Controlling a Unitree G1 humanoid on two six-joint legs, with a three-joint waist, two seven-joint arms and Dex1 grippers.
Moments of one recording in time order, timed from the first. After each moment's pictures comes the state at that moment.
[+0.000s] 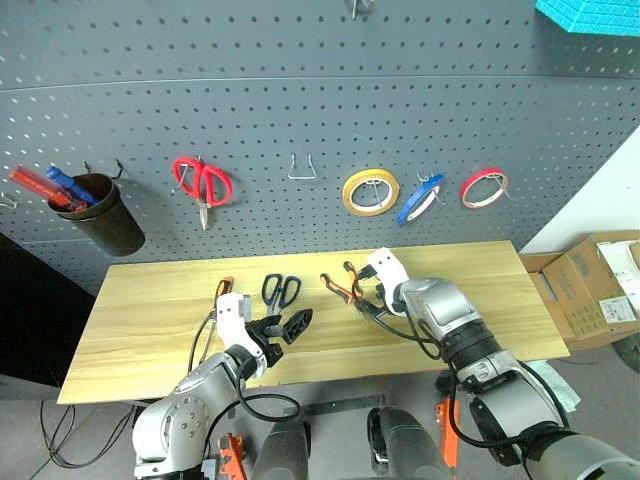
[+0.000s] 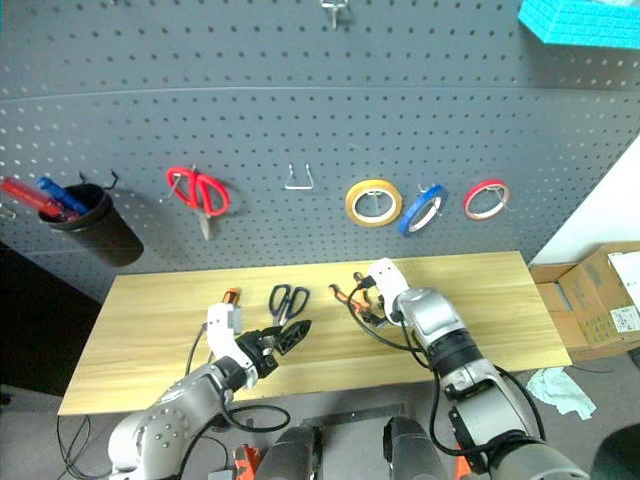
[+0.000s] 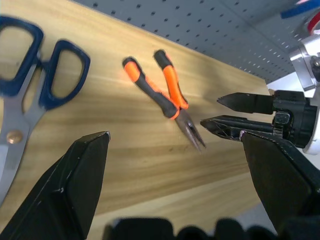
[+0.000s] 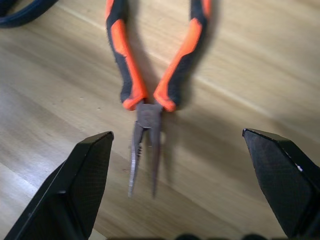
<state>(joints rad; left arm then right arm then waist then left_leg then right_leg) 0.07 0.17 0.19 -0.35 -0.70 0.87 -0.25 -0.69 -0.12 0.27 0.46 0.00 0.90 0.44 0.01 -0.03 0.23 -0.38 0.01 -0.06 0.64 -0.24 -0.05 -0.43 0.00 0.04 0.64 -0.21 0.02</state>
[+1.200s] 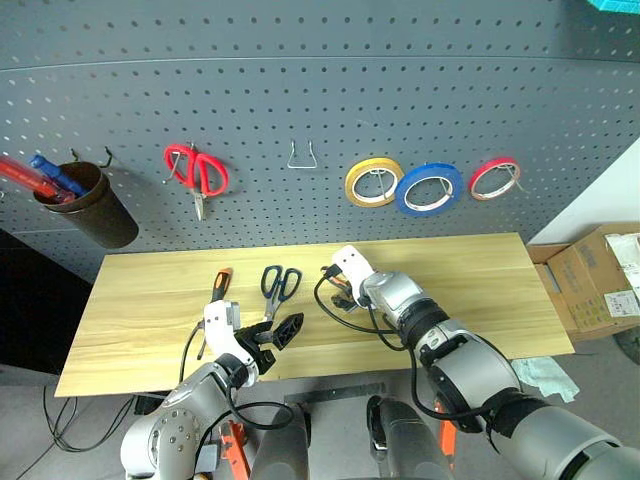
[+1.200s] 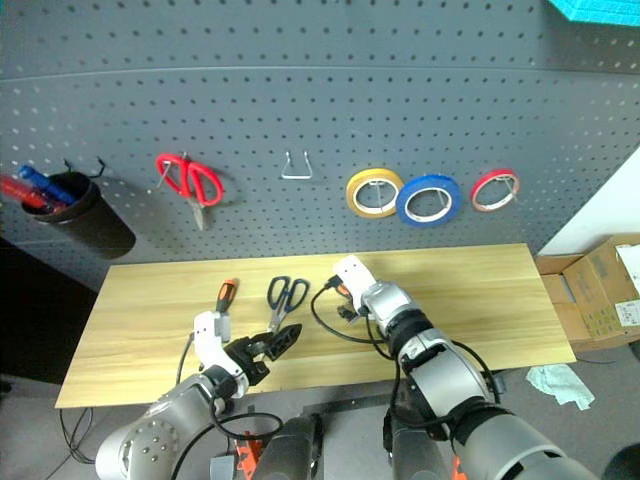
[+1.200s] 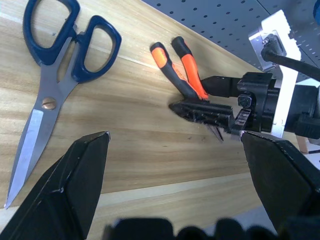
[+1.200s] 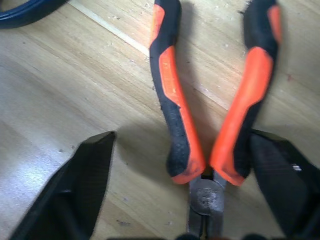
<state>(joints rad) 0.13 0.17 0.23 -0.38 -0.75 0.87 -0.23 -0.93 0.06 0.26 0.99 -0.11 0.60 0.33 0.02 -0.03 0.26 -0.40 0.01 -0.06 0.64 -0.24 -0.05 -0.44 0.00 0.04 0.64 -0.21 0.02</state>
